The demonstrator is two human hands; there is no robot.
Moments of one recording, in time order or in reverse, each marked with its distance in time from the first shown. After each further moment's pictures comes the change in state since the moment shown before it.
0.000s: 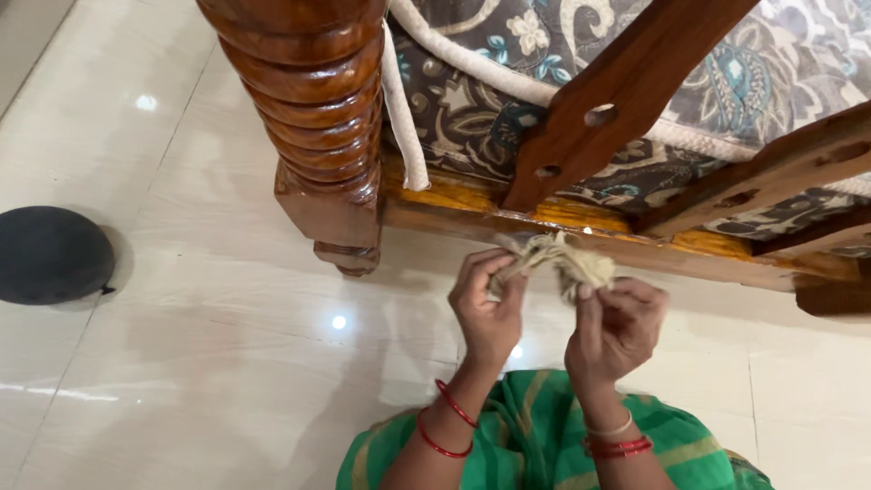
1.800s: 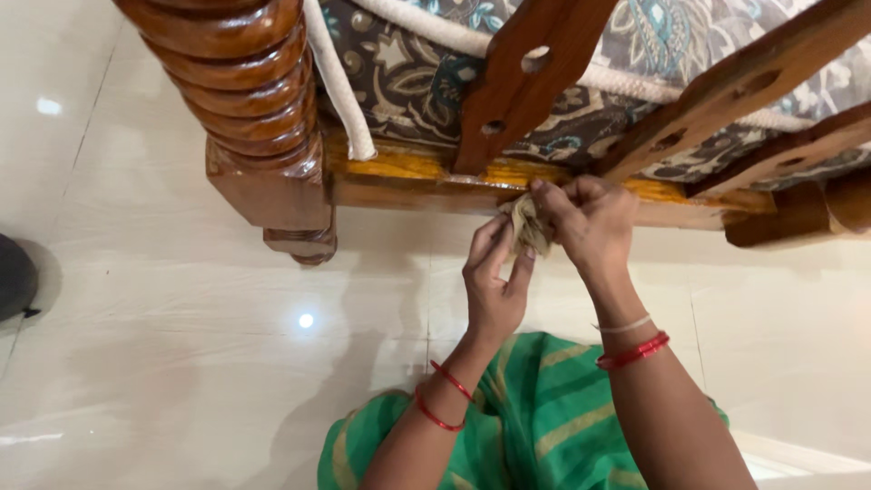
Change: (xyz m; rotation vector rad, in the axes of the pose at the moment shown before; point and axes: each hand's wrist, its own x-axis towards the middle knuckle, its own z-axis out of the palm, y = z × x) left_hand -0.020 0.021 0.028 0.007 -0.298 -0.015; right_hand 0.113 -0.053 0.008 -0.379 -0.281 0.533
